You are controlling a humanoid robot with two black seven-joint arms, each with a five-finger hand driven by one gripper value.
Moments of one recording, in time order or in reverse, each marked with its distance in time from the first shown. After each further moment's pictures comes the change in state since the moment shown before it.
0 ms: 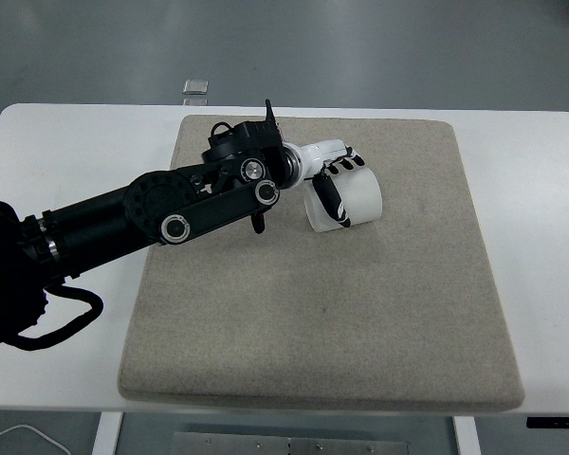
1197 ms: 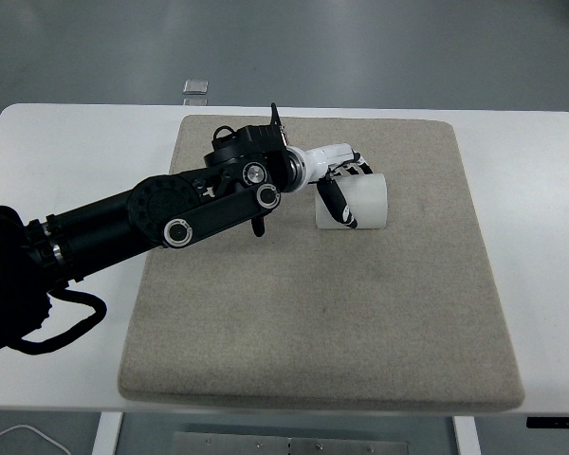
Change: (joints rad) left arm 0.011 -0.007 -0.018 0.012 0.017 -0.031 -0.054; right arm 0.000 0.000 0.000 0.000 0.000 0.000 0.000
